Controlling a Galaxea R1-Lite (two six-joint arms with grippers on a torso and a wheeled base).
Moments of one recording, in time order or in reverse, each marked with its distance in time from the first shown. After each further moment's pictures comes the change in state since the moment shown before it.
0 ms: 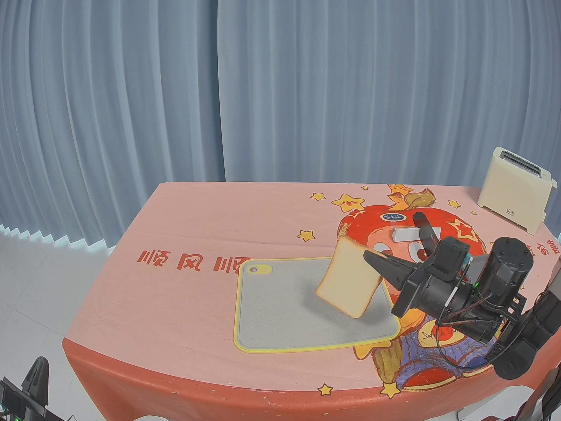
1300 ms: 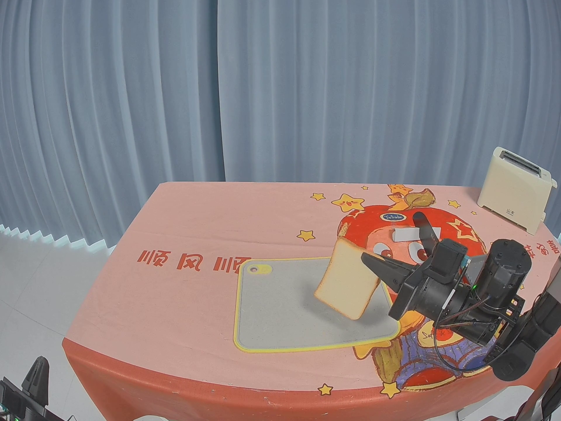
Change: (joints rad) left arm 0.001 0.000 0.000 0.000 0.000 0.000; right arm 0.015 0.006 0.000 0.000 -0.014 -0.011
